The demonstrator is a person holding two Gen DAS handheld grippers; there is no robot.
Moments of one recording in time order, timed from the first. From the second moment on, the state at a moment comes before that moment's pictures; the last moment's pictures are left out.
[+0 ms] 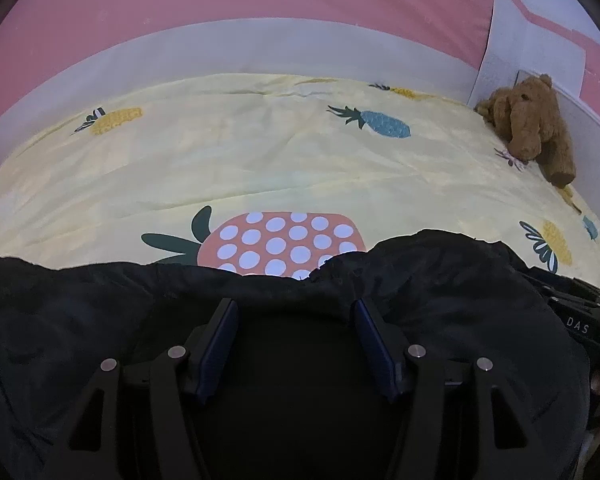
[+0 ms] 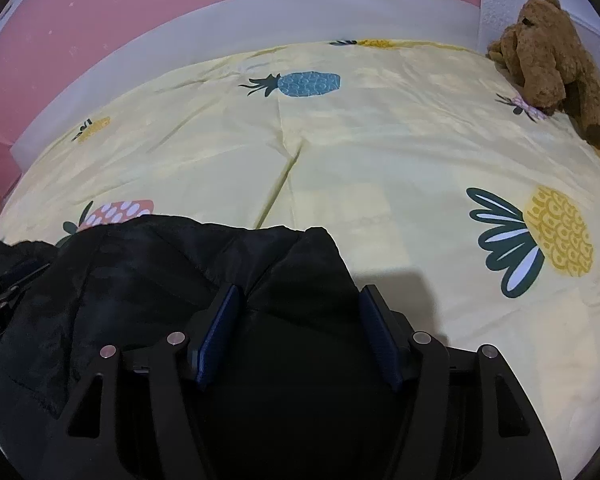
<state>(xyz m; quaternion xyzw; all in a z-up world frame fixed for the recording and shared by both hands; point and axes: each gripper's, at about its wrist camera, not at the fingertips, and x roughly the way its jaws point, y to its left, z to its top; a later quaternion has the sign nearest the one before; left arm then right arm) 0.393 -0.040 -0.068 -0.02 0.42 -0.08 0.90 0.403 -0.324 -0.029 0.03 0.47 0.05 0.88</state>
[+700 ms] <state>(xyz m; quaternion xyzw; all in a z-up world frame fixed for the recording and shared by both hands) 0.353 0.123 -0.077 -0.09 0.38 0.01 0.92 0.394 -0.312 -0.035 0.04 0.44 0.07 0.89</state>
